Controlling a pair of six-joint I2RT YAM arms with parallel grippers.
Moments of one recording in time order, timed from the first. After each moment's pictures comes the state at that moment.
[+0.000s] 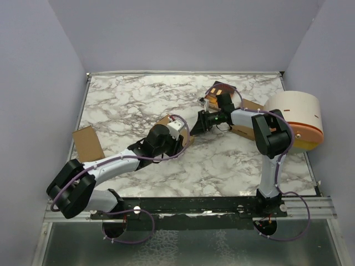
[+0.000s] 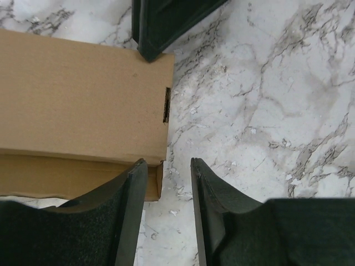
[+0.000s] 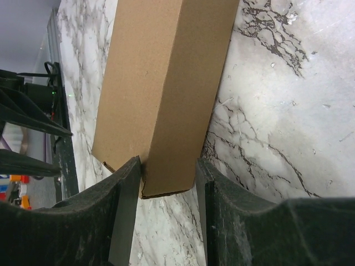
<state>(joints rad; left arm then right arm) -0.77 1.34 0.64 0.12 0.10 -0.17 0.33 2.06 1.23 -0.07 -1.05 0.03</state>
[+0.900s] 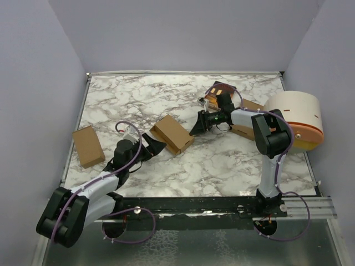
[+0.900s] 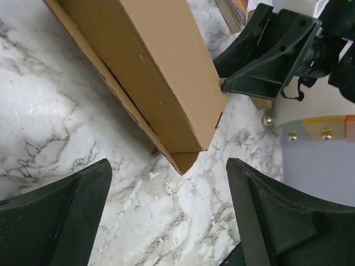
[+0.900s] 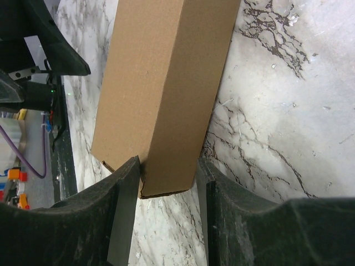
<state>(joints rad) -0.39 1.03 0.19 0.49 0.23 -0.90 0.33 2.07 1.24 -0.08 -1.05 0.02</state>
